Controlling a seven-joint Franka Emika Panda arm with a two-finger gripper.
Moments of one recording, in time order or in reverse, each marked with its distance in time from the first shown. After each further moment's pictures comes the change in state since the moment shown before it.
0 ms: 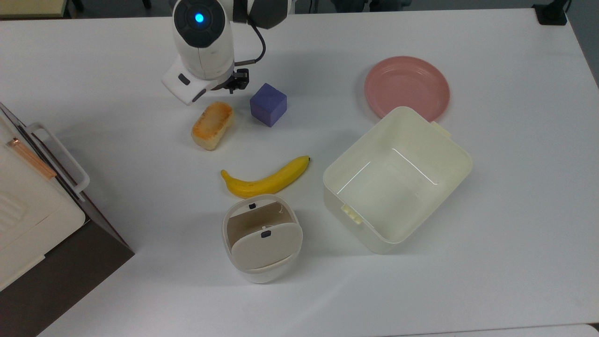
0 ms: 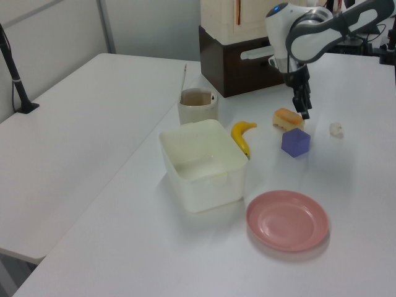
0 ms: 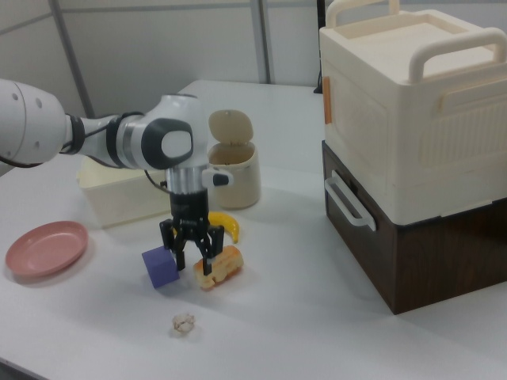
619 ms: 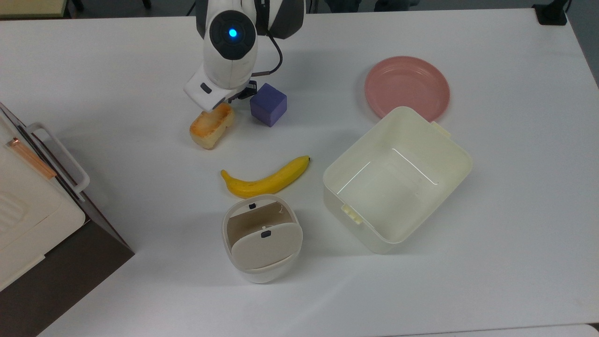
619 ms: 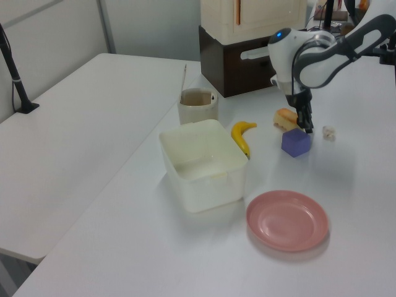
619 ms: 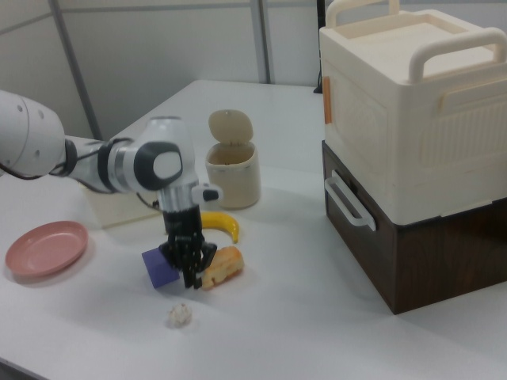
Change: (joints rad) arm 0.042 0.005 0.001 -0.108 -0.070 0.148 0.084
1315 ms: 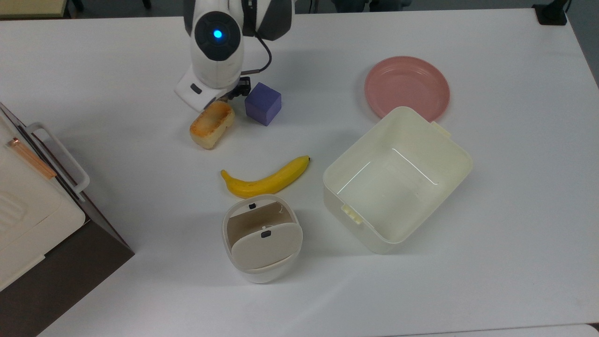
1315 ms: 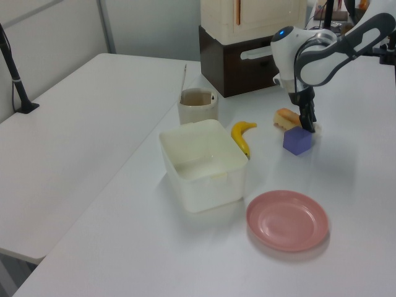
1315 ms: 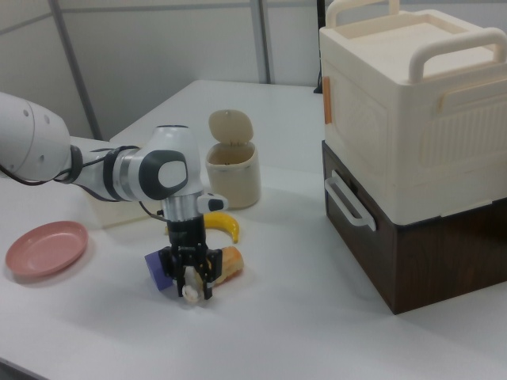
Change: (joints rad) arm -0.030 0.003 0.001 -0.030 -0.007 0.011 -0.065
